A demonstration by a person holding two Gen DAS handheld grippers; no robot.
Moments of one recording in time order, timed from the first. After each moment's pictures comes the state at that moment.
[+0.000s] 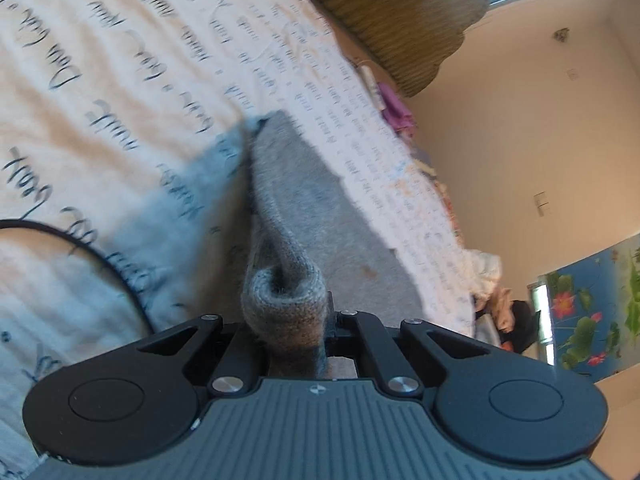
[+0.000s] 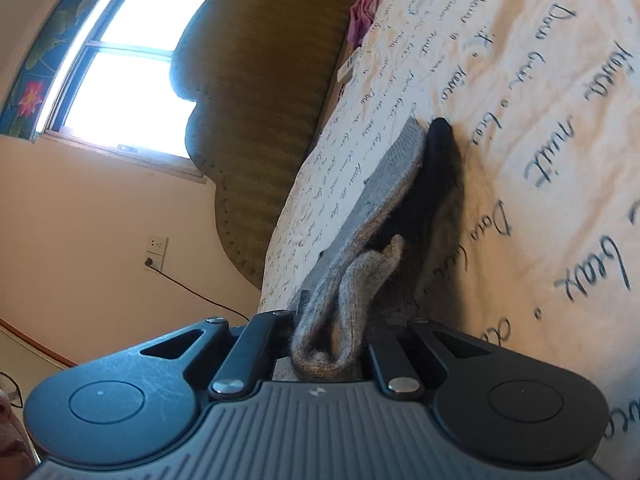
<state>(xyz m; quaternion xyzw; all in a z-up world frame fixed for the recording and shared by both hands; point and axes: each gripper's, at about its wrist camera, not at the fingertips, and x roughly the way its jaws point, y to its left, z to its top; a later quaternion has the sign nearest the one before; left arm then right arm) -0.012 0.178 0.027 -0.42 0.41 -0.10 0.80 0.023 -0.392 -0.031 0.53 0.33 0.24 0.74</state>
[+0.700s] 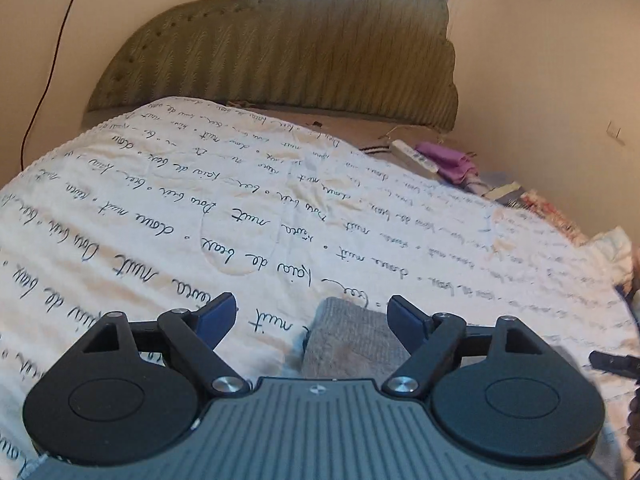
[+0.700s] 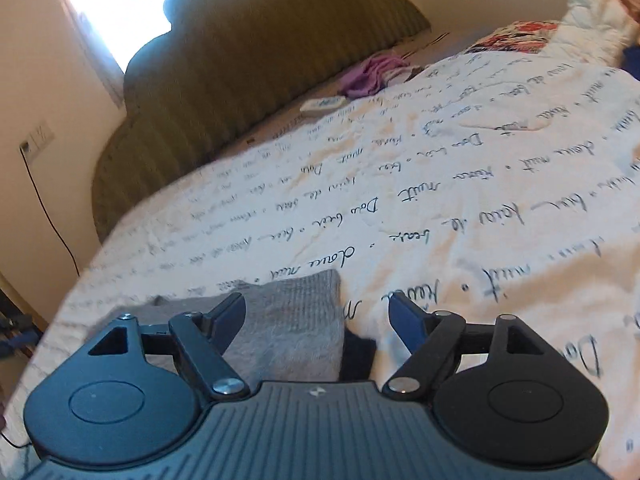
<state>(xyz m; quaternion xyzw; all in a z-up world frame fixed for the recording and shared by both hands) 0.108 0.152 0.086 -0.13 0.31 0.03 0.94 0.188 -0.370 0.010 0.15 0.35 0.15 0.91</state>
